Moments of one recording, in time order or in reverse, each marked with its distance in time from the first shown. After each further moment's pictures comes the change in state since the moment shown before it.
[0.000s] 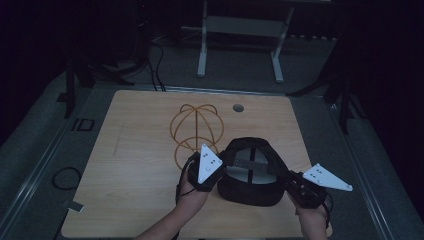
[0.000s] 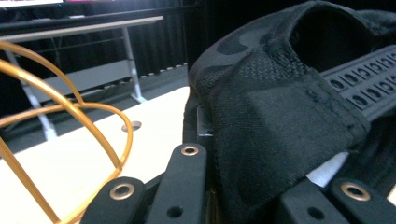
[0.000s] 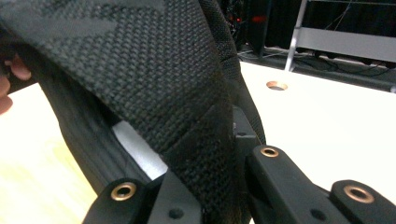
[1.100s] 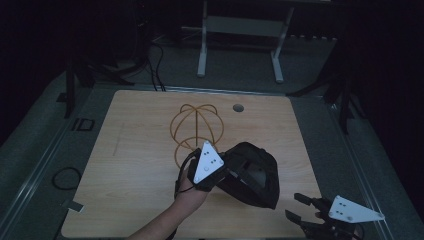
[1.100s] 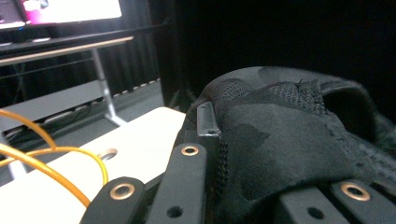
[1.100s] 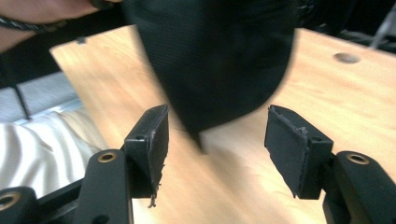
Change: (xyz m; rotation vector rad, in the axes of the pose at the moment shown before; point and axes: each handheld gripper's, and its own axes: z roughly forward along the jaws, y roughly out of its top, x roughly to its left) left arm 0.002 0.023 -0.014 -0.063 -0.162 0.054; right arm -0.012 -0.034 -0.074 0.106 0.279 -0.136
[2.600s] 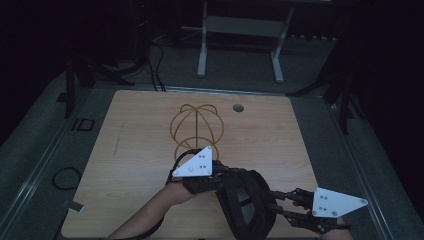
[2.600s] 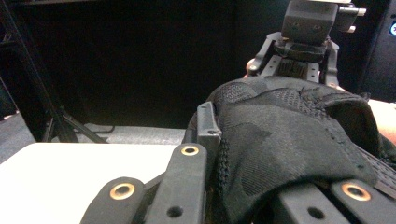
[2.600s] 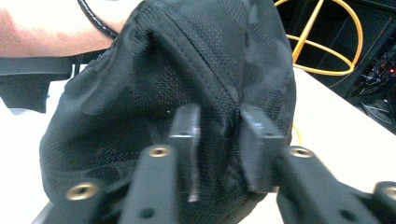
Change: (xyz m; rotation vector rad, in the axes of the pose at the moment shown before) left arm 0.020 -0.002 -0.008 -0.051 -0.542 0.078; right arm 0.019 0.059 0.030 -0.087 0.250 -0.287
